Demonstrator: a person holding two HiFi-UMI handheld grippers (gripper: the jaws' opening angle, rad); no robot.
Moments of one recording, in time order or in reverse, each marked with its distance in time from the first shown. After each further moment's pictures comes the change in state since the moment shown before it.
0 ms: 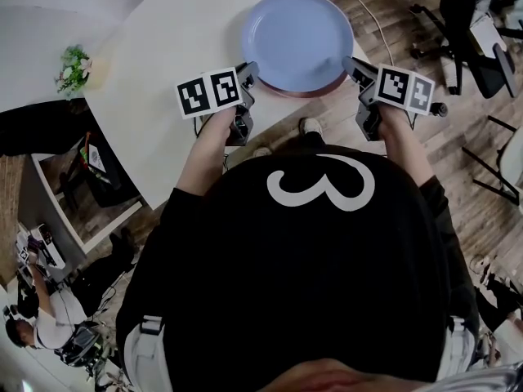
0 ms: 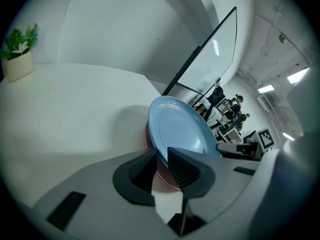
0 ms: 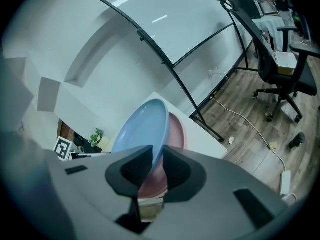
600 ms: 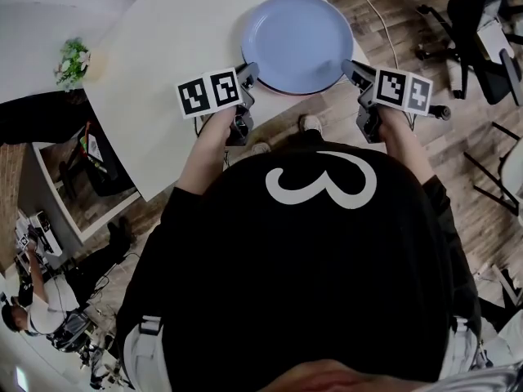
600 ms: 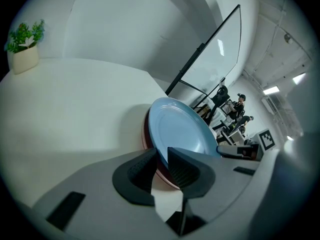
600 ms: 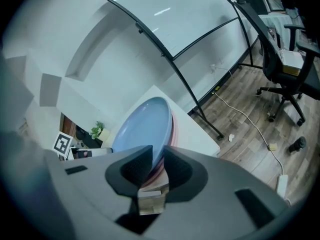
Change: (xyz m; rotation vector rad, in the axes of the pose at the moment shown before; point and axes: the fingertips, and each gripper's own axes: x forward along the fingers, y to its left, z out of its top) left arm 0.017 -0.008 -0.018 -0.034 -0.002 0.045; right arm 0.001 -0.026 -0.011 -0.016 0.078 0.032
